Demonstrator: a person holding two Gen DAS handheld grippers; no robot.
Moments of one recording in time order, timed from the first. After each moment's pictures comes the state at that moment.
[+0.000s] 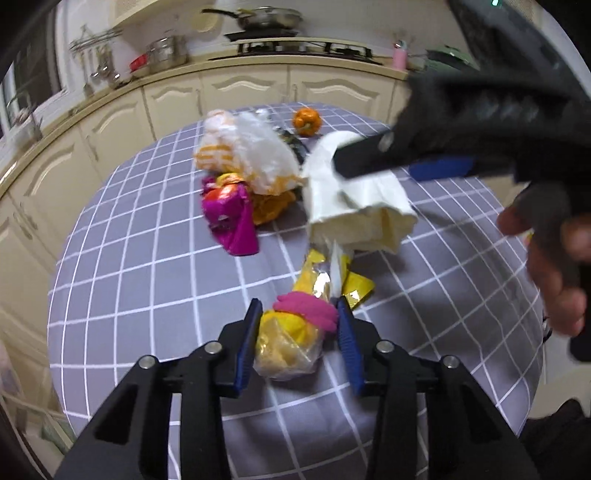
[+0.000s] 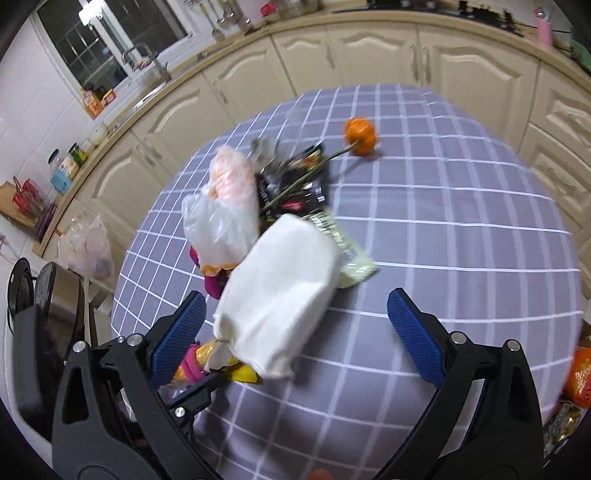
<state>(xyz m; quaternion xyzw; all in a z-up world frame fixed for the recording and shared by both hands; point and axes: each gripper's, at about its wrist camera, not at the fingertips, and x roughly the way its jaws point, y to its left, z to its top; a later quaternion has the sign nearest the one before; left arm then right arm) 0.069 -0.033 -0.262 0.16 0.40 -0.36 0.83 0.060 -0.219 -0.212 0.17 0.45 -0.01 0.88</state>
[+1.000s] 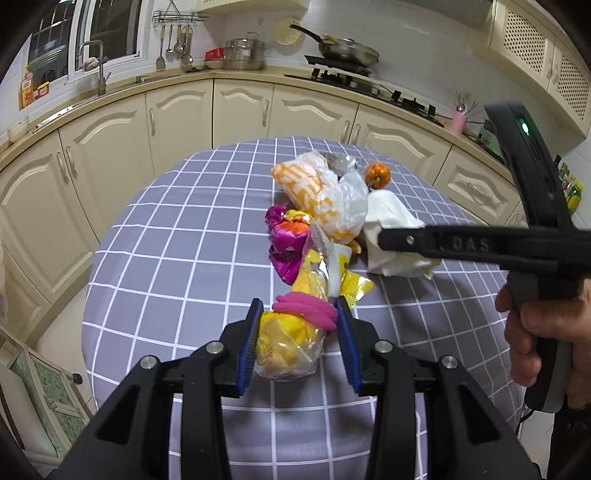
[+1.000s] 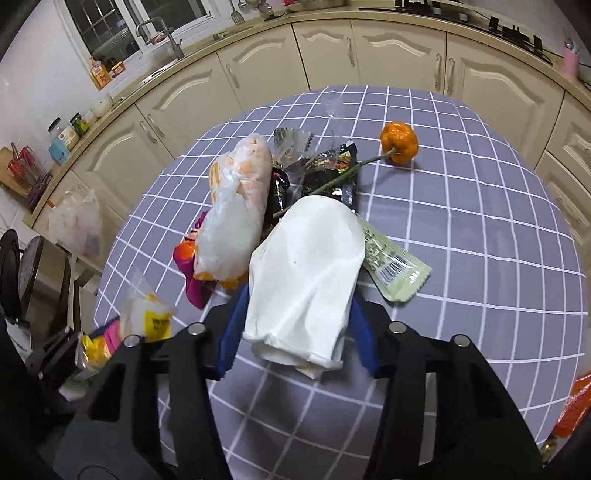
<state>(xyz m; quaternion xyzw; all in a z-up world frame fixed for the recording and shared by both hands) 0.084 0.016 -0.235 0.04 0.39 -0.28 0.87 0.077 -0.208 -0.215 0.12 0.45 0.00 0.88</state>
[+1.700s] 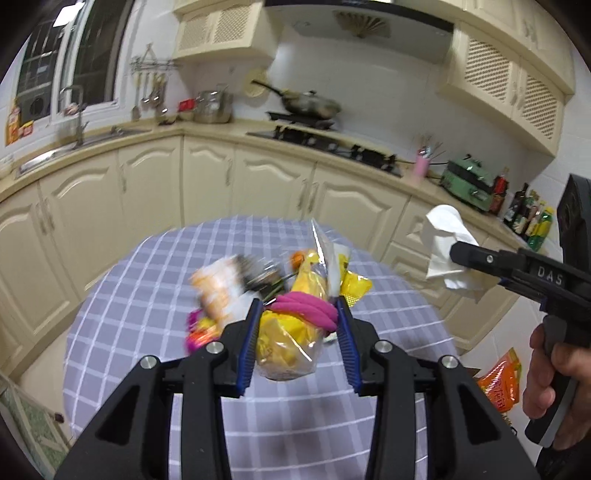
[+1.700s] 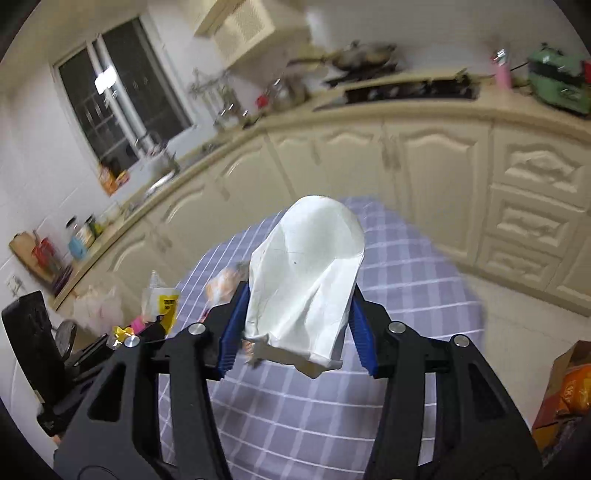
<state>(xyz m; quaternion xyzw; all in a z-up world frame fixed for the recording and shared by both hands) 0.063 -0.062 -0.147 0.01 0.30 -0.34 0.89 -0.048 -0.323 -0.101 0.20 0.26 -0.07 0.94</state>
